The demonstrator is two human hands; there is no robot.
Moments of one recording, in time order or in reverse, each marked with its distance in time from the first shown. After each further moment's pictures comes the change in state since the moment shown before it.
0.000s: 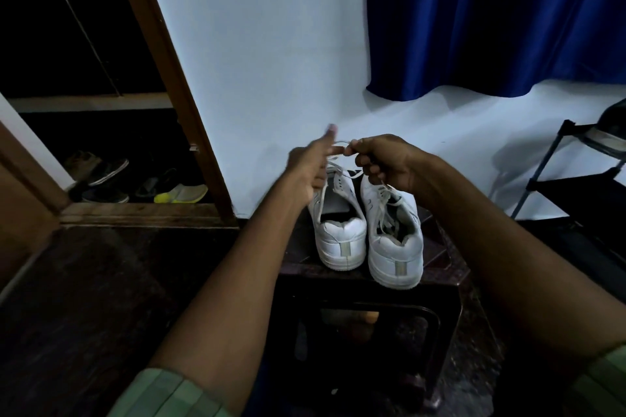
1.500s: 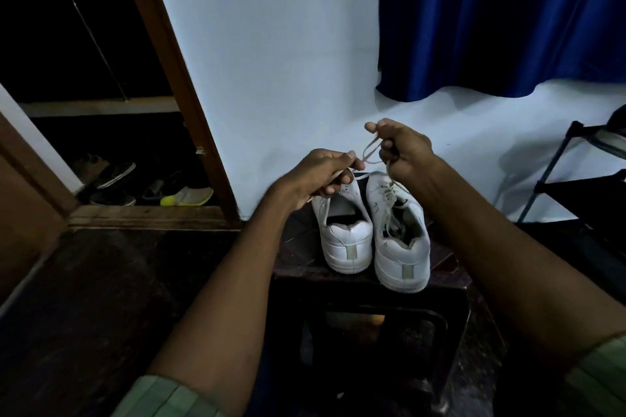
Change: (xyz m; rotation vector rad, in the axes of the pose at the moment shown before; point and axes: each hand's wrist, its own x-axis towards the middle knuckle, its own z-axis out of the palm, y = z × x) left_hand -0.014 0.004 -0.016 0.337 -0.459 0.146; right_hand 0.016 -0.002 -0.004 0.651 0.392 -0.158
